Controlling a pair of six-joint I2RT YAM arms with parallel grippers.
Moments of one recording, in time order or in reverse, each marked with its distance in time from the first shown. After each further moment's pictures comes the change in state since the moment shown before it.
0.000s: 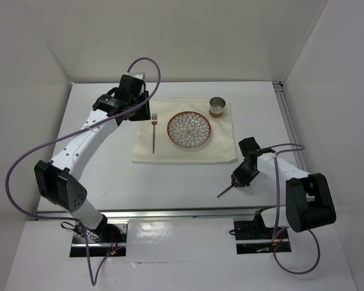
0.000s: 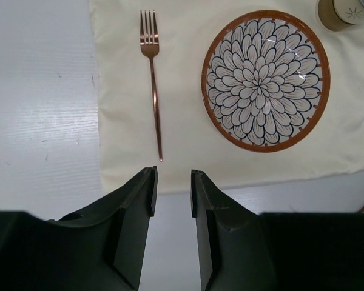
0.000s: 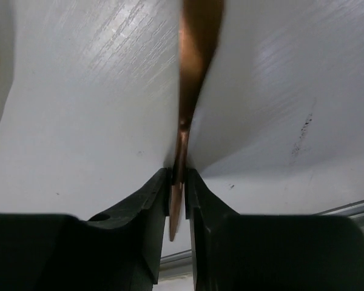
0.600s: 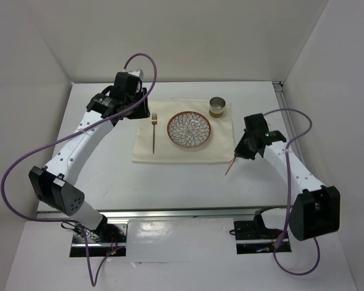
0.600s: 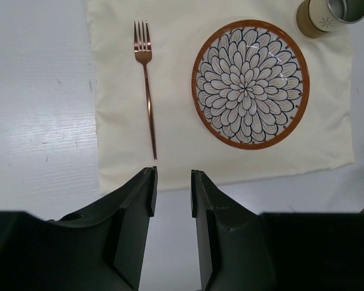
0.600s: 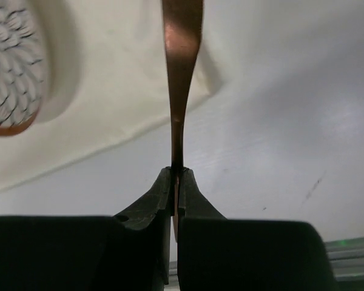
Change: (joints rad) left arm -0.003 -0.035 0.034 -0.029 0.021 0.001; right arm 0.002 -0.114 0.252 -0.050 0.093 -0.254
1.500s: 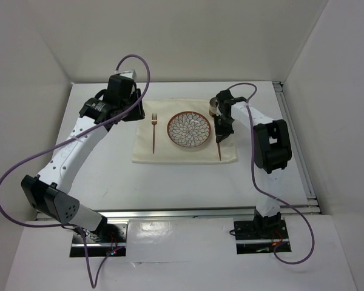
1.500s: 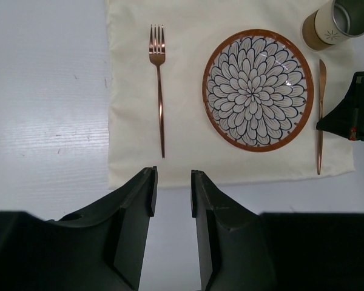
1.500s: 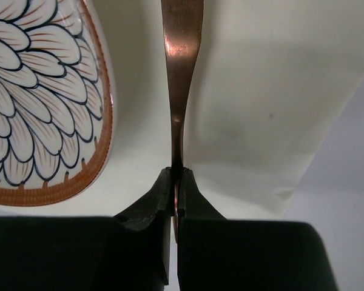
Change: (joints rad) left arm 0.010 -0.083 -0.051 0.004 -0.043 -0.024; right arm 0.056 0.840 0.712 -0.089 -0.180 -0.586
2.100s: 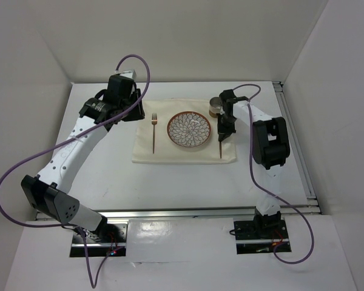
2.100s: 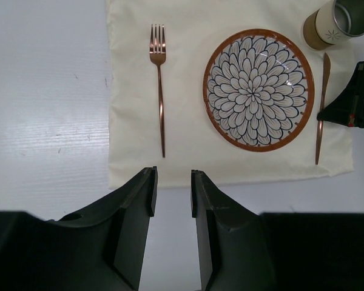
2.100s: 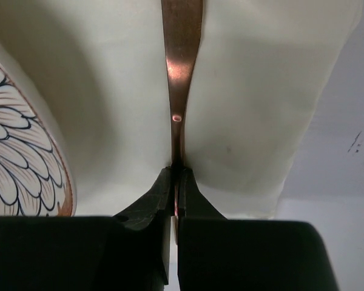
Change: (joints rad) left arm 0.001 0.000 0.000 -0.002 -0.003 0.000; right arm -0.041 0.070 0.046 0.017 0.025 0.058
